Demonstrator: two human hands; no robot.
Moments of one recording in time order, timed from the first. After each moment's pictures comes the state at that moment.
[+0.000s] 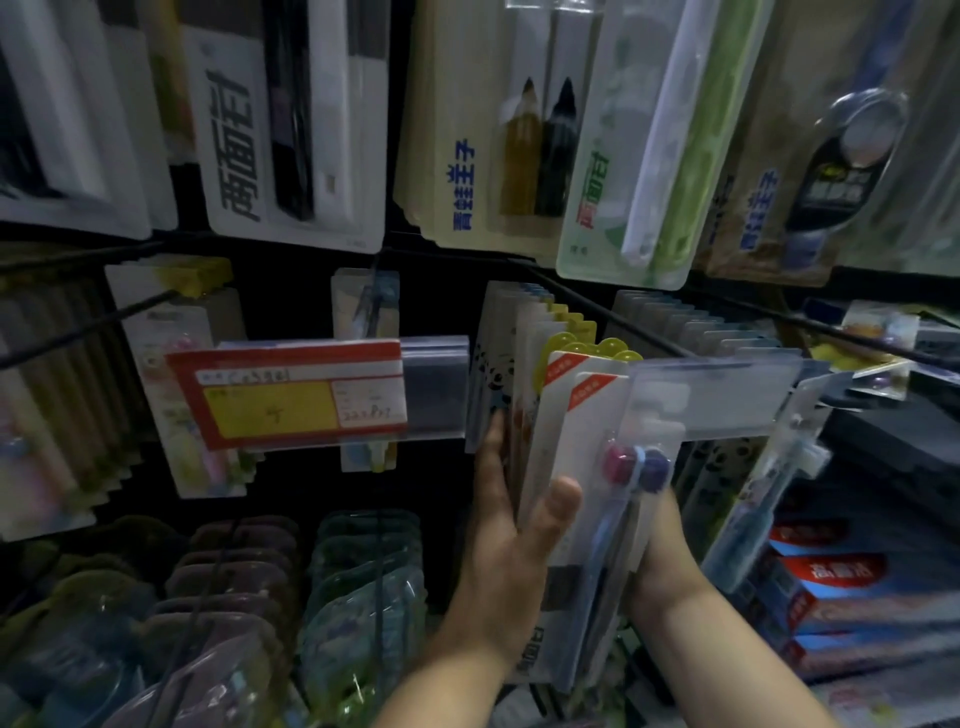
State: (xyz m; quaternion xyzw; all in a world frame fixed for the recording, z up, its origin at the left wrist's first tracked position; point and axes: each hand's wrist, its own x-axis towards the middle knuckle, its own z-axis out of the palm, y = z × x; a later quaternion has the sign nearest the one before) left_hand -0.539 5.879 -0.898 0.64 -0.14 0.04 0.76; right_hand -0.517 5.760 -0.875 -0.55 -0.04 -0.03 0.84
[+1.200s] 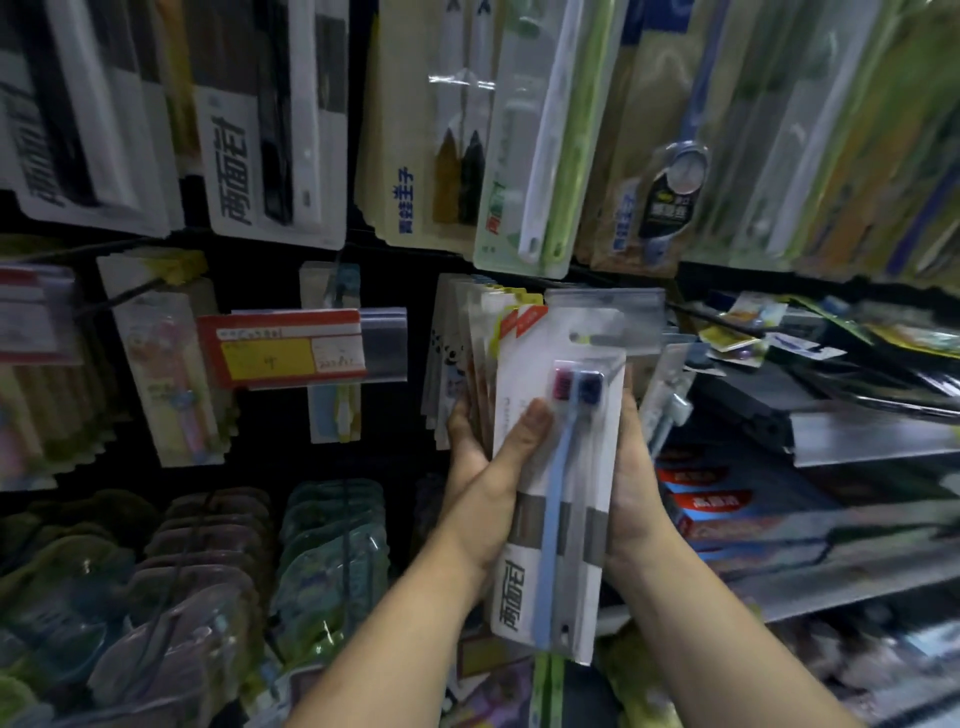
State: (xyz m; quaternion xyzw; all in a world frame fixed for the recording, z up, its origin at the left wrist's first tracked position) left_hand -0.564 5.853 -0.870 0.52 -0.11 0.01 0.85; right_hand -0.579 5.747 -0.828 -0.42 -0.08 0.05 0.90
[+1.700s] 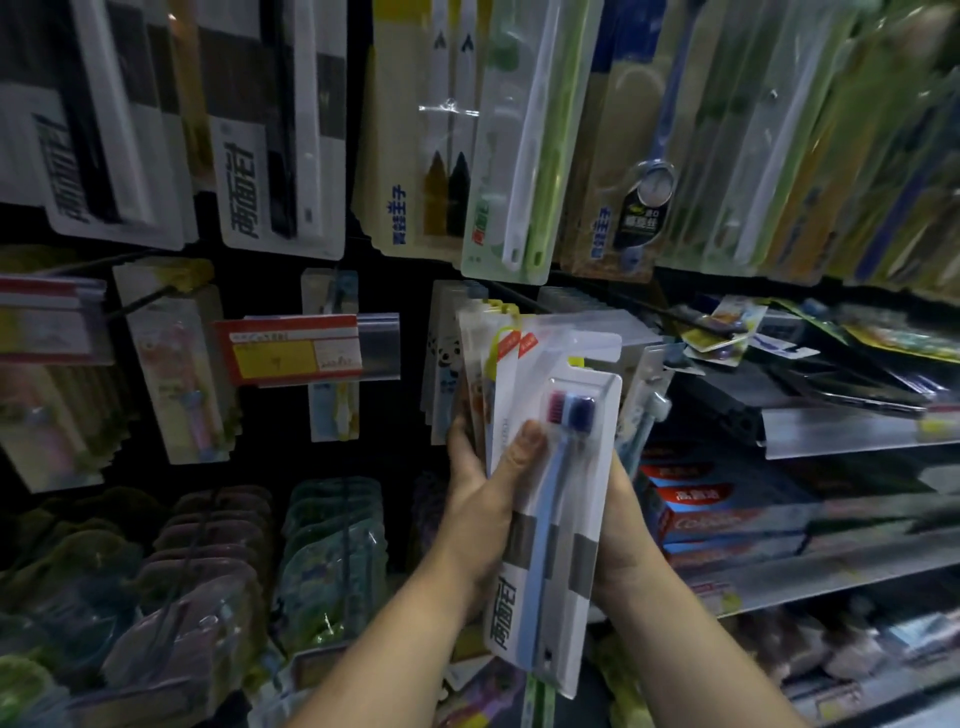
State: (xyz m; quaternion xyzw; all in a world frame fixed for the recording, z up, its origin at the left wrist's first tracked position) left_hand -0.586 5.847 -0.875 0.52 -0.13 0.03 0.84; right_hand -0.599 5.744 -0.850 -0.47 -0.11 0.03 0.88
